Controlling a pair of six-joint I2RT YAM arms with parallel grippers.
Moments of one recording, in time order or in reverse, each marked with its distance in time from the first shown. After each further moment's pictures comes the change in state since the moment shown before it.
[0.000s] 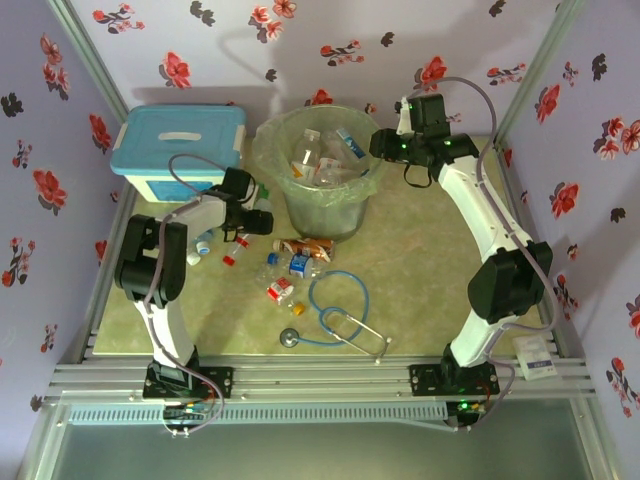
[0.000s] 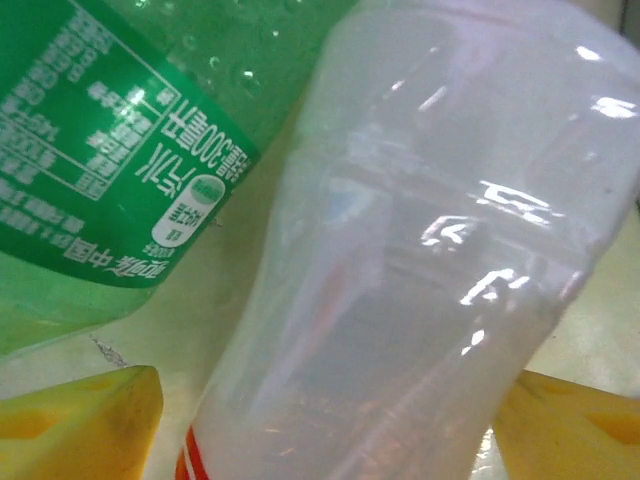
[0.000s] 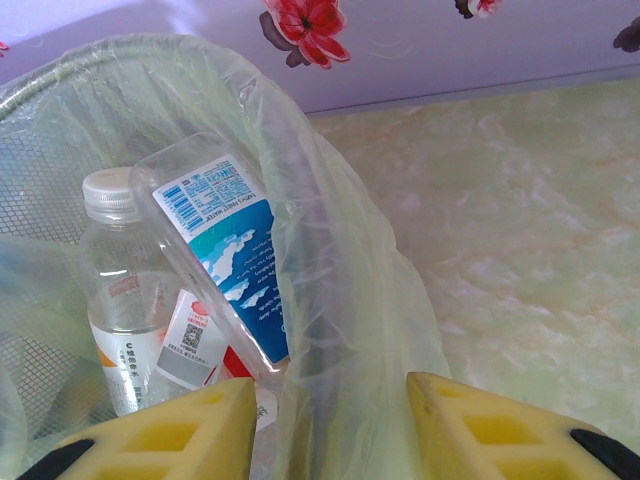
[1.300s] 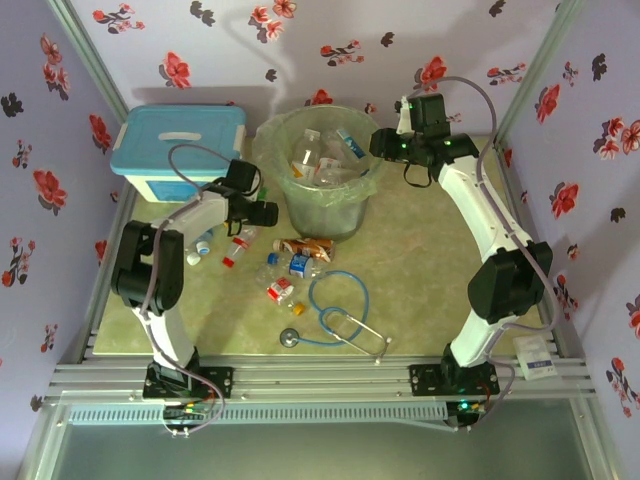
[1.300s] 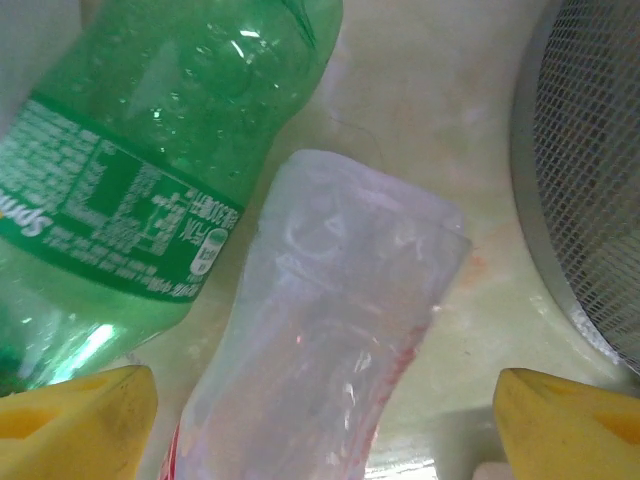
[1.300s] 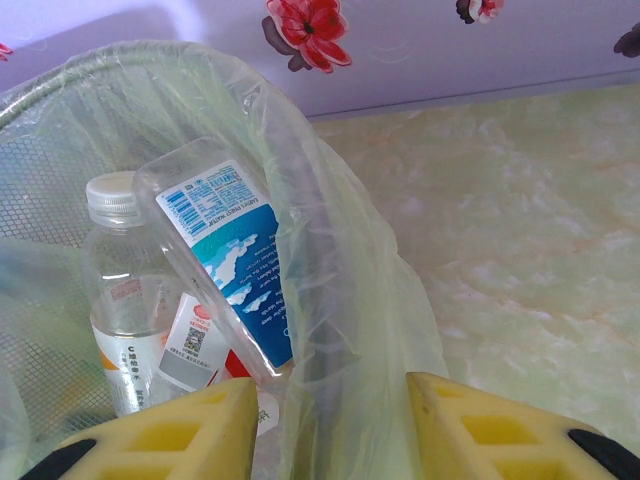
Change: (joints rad) left arm -0.047 -0.045 0.056 -0.036 -0.064 -0.034; right arm 0.000 0.000 0.000 0.007 0.000 0.000
